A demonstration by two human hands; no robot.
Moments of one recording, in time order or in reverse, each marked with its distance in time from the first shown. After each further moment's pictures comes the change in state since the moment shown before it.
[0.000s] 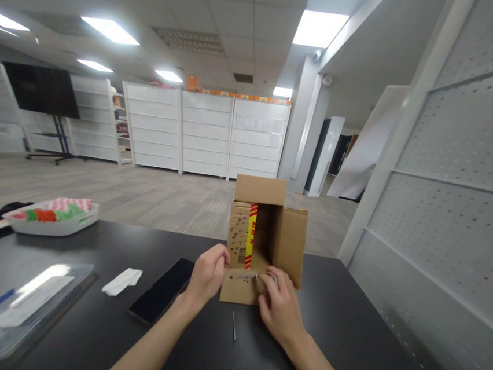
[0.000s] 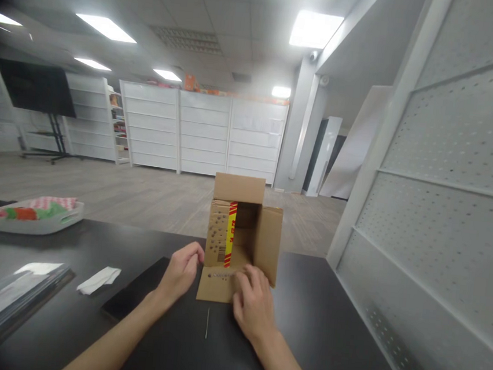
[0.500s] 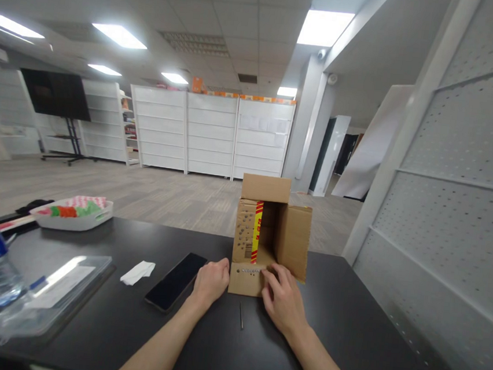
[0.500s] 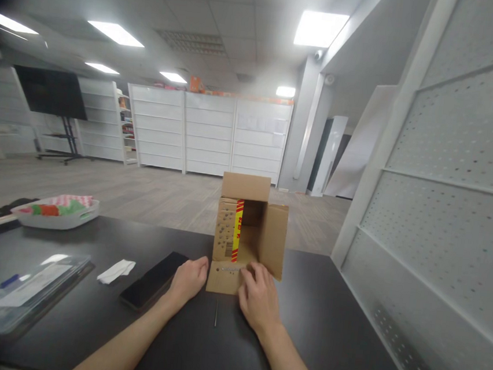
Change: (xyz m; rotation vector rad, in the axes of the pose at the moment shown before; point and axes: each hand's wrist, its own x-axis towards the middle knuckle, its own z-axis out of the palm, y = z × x) left_hand -0.020 -0.041 0.020 0.615 -0.283 -0.162; right_hand -0.005 -0.002 0.006 -0.077 -0.037 -0.017
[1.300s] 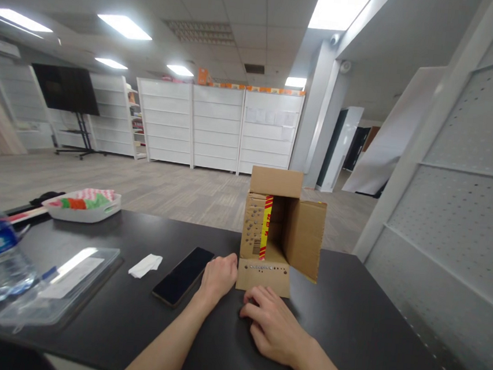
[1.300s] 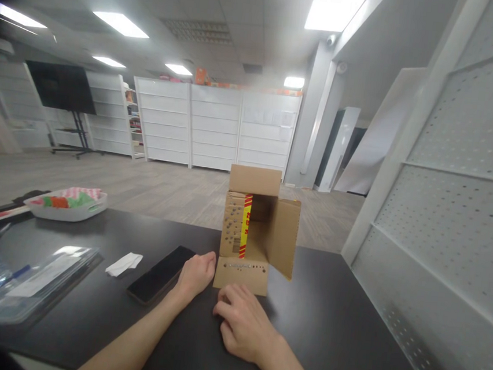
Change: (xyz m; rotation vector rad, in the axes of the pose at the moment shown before) left_hand 0.002 0.001 0.002 0.072 -0.014 -0.003; right_hand -0.002 -0.043 -0.011 0.327 -0.525 -0.259
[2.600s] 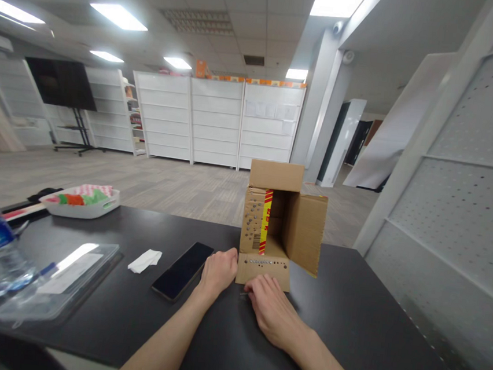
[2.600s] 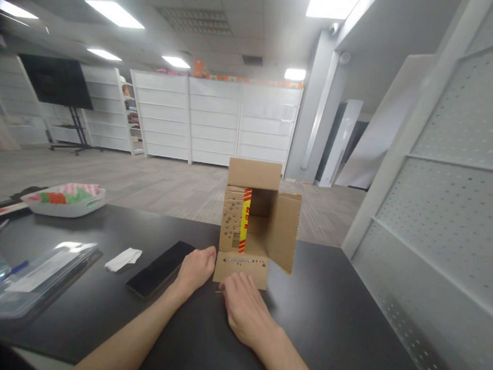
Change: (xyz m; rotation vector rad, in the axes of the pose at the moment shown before) left_hand 0.000 0.002 -0.003 -0.007 -0.040 -0.025; right_hand 0.005 0.009 0.009 -0.104 0.061 0.132
